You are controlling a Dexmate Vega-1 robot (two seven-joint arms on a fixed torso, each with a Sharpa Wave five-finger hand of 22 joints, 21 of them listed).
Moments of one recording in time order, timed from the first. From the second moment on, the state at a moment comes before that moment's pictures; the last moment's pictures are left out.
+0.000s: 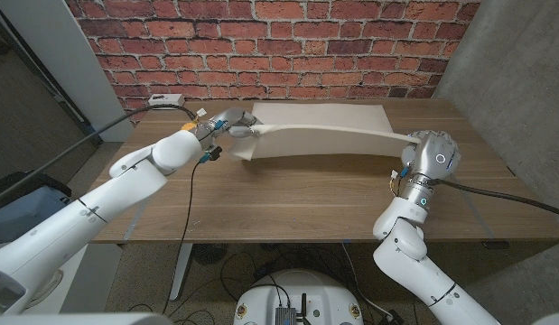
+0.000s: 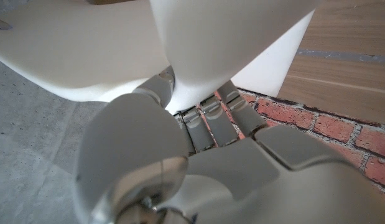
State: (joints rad) left arm 0.87 0.90 0.38 -2.00 -0.04 0.26 -0.05; left_hand 1.11 0.12 0.64 -0.17 0.18 1.00 -0.03 0.28 0.33 1.06 -0.14 0.25 0.37 1.16 -0.16 0.21 0.17 0.73 -0.05 0.72 0.20; right arm -1.21 -0.42 -0.45 -2.02 -0.73 -1.04 -0.92; right_hand 1.04 0.10 0.42 -0.16 0.23 1.11 -0.10 0.31 0.18 0.88 -0.18 0.24 0.20 0.59 -0.05 0.27 0.20 0.57 0.00 0.23 0.18
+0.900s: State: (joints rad) left arm 0.63 0.86 0.50 -1.92 -0.23 0.54 -0.15; left_hand 1.13 0.11 0.65 -0.18 0.18 1.01 0.00 0.26 0.32 1.08 -0.12 0.25 0.37 1.18 -0.14 0.20 0.17 0.74 -0.05 0.75 0.20; right arm -1.01 -0.49 -0.53 -1.97 -0.60 -1.07 -0.86; right_hand 1.04 0.10 0.44 -0.17 0.22 1.10 -0.09 0.30 0.18 0.88 -0.18 0.23 0.20 0.59 -0.05 0.26 0.20 0.57 0.00 0.23 0.18
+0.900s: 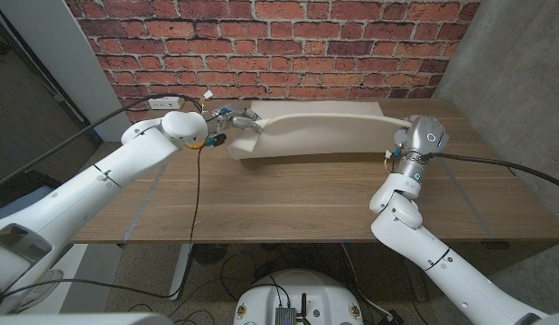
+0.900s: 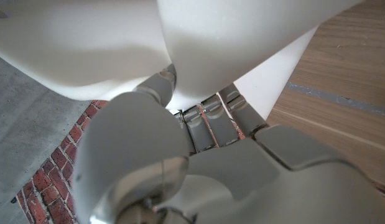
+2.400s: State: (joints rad) left arm 0.37 0.71 0.58 -1.65 -0.51 0.81 -0.07; left_hand 1.14 0.09 0.65 -0.18 0.18 1.04 0.05 0.23 0.32 1.11 -0.07 0.25 0.37 1.22 -0.13 0.21 0.17 0.75 -0.04 0.79 0.20; right arm -0.75 -0.52 -0.65 -1.78 -0.51 -1.03 -0.79; right_hand 1.04 0.09 0.47 -0.16 0.21 1.12 -0.07 0.28 0.18 0.88 -0.17 0.21 0.20 0.59 -0.05 0.24 0.20 0.57 0.01 0.22 0.18
